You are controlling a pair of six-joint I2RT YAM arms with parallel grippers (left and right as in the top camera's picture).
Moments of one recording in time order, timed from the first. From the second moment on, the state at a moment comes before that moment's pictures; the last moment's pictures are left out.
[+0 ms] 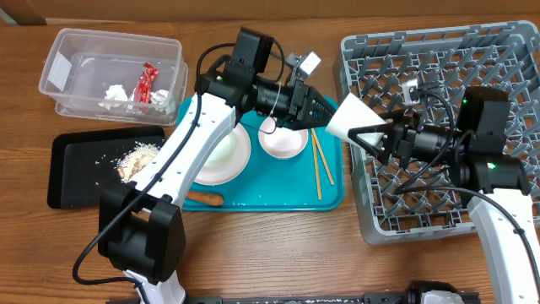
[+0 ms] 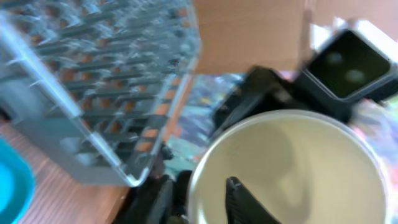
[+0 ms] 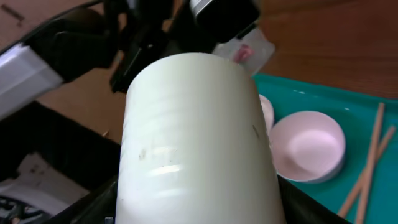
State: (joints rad) left arm -0.42 1.88 1.61 -0.68 1.20 -0.53; right arm -0.07 1.22 0.99 -0.49 -1.16 0.08
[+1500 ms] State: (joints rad) left arm -0.20 1.54 1.62 -1.25 0.01 -0.36; right arm -0.76 1.75 1.57 -1.27 -0.13 0.37
